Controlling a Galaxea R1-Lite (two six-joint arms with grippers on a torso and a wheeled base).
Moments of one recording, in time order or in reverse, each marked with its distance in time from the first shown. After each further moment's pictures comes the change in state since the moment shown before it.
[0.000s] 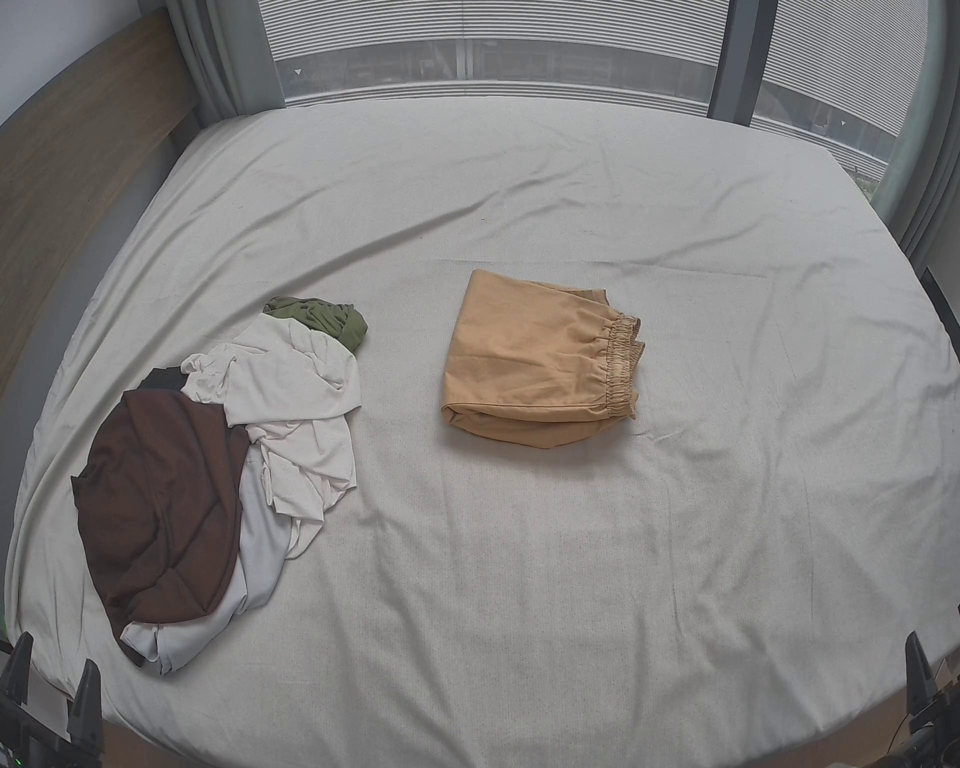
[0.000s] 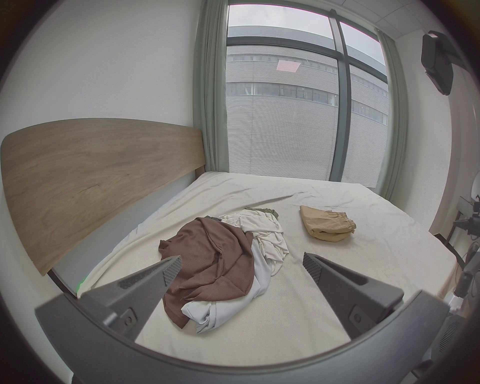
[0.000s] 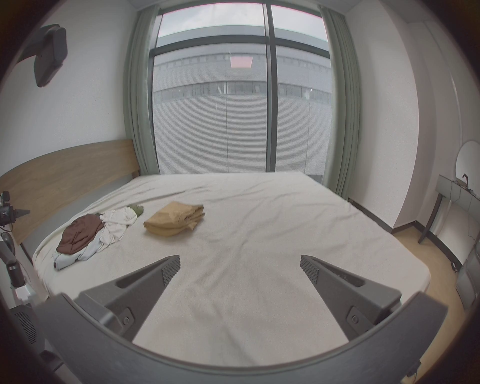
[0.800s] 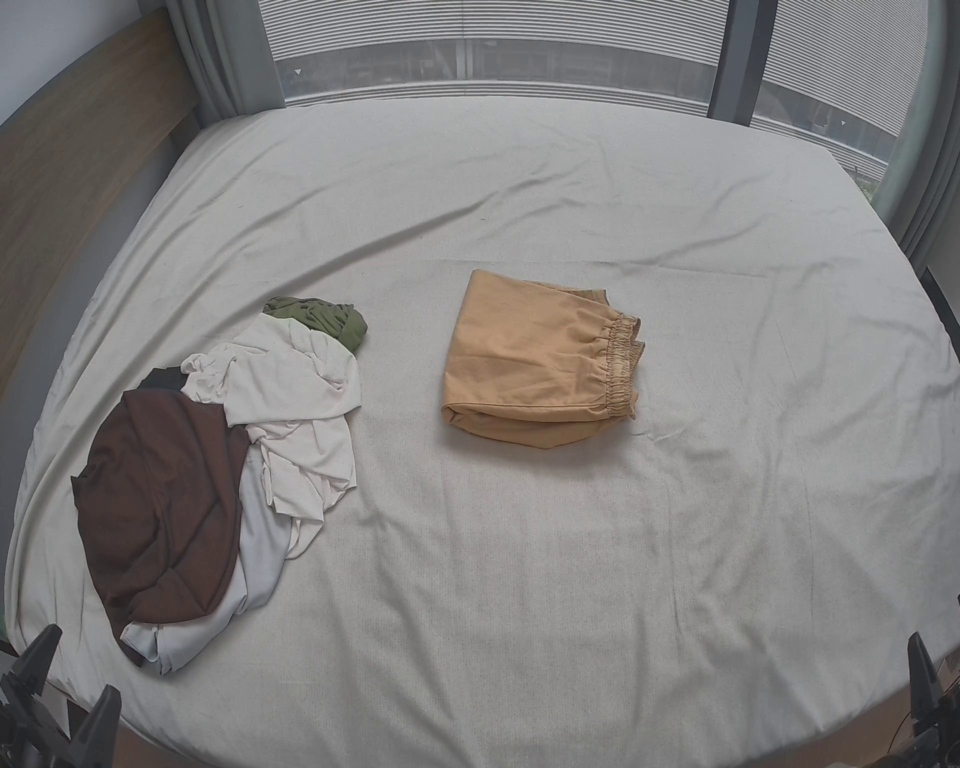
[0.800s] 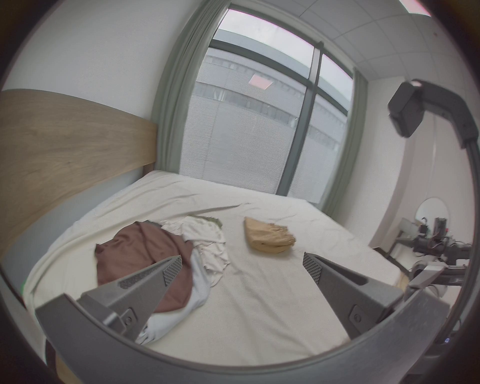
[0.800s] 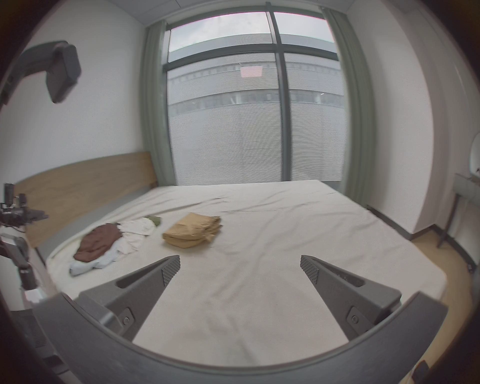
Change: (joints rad) left arm -0.172 0.069 0.001 -0.075 -0.126 -0.076; right arm -0.004 0.004 -0.001 -0.087 0.067 -0.001
